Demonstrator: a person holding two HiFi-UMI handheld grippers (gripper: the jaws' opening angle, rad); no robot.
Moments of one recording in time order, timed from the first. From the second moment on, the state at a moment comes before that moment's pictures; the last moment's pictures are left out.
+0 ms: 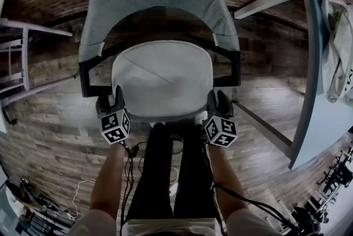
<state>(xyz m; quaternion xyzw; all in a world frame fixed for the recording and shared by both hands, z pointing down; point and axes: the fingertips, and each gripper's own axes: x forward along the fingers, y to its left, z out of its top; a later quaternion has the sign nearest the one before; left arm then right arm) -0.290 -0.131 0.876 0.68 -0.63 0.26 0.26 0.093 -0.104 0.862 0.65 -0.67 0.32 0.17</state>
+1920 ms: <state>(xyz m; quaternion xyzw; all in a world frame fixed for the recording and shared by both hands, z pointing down) -0.200 -0.067 0.332 0.82 -0.56 0.08 0.09 -0.029 -0.073 0.309 0.52 -0.84 0.14 0.02</state>
